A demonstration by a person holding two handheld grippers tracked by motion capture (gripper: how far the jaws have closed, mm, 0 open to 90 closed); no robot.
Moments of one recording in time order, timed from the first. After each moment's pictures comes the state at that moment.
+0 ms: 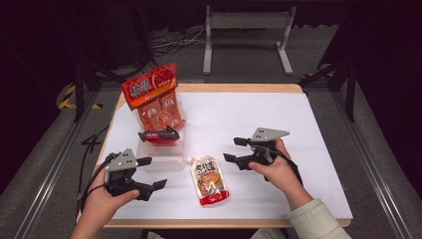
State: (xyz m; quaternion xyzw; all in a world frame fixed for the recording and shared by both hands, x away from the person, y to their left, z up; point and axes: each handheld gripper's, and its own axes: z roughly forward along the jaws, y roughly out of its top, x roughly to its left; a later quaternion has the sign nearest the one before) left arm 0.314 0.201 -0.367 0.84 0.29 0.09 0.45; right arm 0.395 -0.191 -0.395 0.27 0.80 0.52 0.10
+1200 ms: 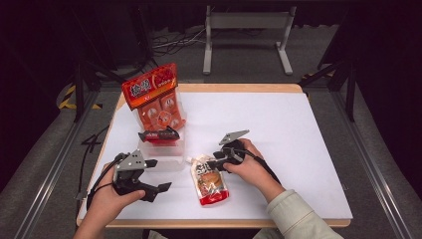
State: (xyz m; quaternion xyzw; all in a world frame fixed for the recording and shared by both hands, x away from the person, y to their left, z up) left arm 0.321 0.189 -0.376 0.86 0.27 0.08 0.43; right arm 0.422 -0.129 -0.441 0.30 0.87 0.39 0.04
